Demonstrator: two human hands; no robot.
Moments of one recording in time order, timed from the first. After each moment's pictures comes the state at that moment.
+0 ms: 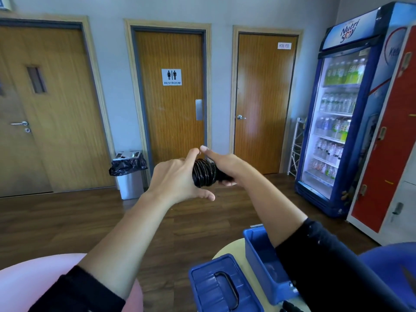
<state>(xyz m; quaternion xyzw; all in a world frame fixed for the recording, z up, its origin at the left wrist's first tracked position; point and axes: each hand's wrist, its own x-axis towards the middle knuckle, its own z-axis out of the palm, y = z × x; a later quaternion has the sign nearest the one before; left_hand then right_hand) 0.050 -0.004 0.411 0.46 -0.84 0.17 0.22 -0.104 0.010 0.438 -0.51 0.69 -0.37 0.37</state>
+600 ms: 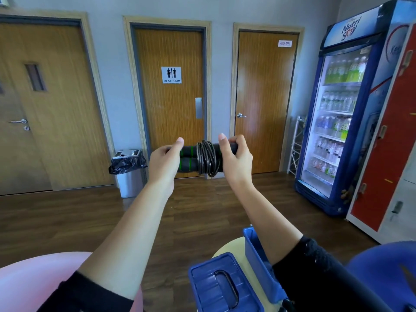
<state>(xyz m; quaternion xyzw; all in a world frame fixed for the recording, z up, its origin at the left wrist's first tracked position) 0.046 -0.025 0.421 0.42 -0.51 -0.48 0.59 -0.097 0.017 0.411 -0.49 0.50 -0.71 0.12</state>
